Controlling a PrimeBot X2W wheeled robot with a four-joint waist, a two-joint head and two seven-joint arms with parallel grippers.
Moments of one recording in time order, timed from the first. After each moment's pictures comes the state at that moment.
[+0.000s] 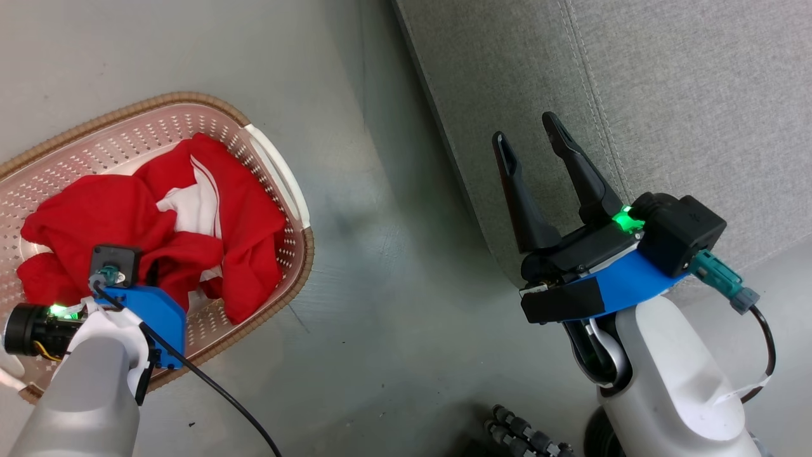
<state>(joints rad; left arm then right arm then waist) -0.70 0.30 -0.32 1.19 -0.21 -0.10 -0.16 -0.48 -0.05 0.30 0.17 0.33 0.13 -0.26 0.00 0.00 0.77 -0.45</state>
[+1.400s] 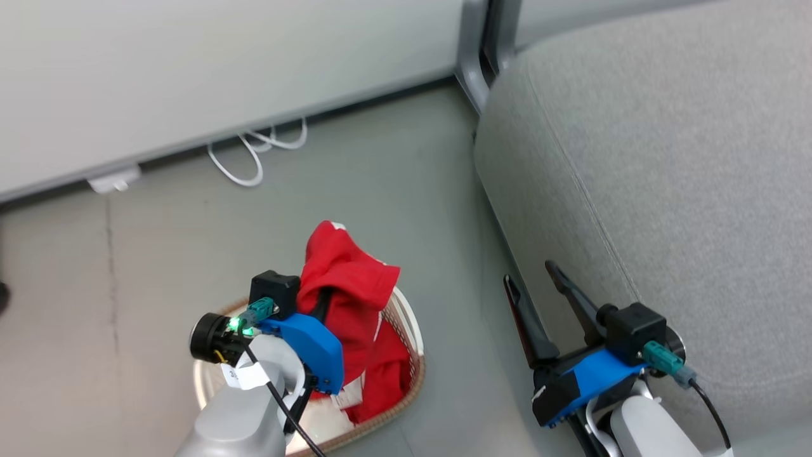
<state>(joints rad) -0.59 0.06 -0.53 1.05 -0.42 -0.13 -0.26 -0.28 -0.05 0.26 0.41 0.21 0.13 -0.26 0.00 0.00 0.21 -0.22</state>
